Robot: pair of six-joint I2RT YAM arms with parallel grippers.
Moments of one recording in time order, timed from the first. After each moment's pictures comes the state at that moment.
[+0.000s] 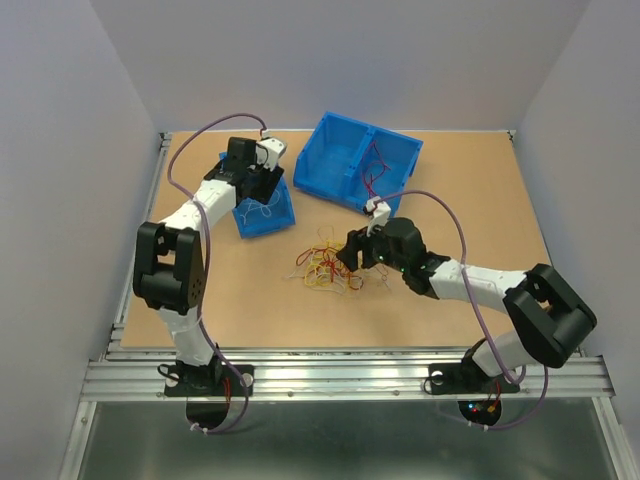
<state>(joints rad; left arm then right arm) -0.24 1.81 1.36 -0.31 0.02 0.34 0.69 1.44 0.64 0.42 -0.14 0.30</state>
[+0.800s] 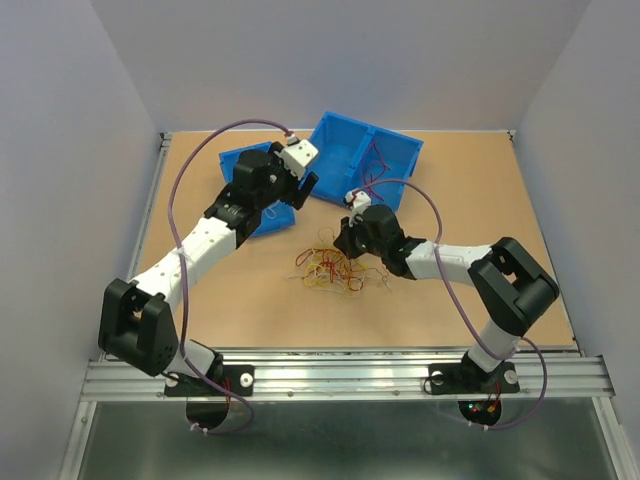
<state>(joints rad) -0.47 1.42 1.15 -0.05 0.16 0.33 0.69 1.69 0.85 0.36 -0.12 0.25</state>
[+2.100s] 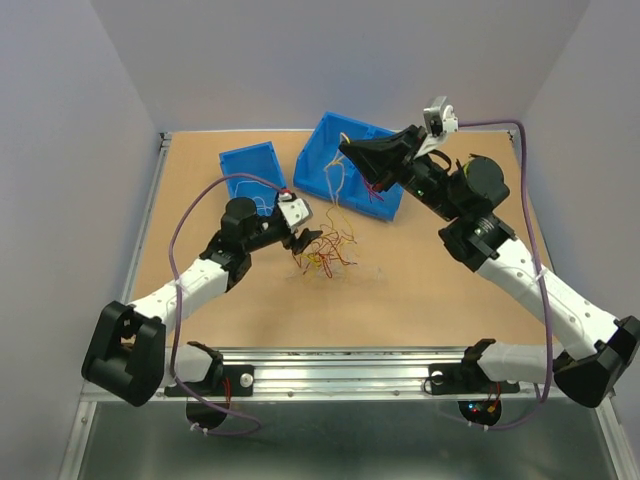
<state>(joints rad) -0.46 1.23 0.66 0.40 0.57 0.37 0.69 1.18 1.23 0.37 -0.28 0.31</state>
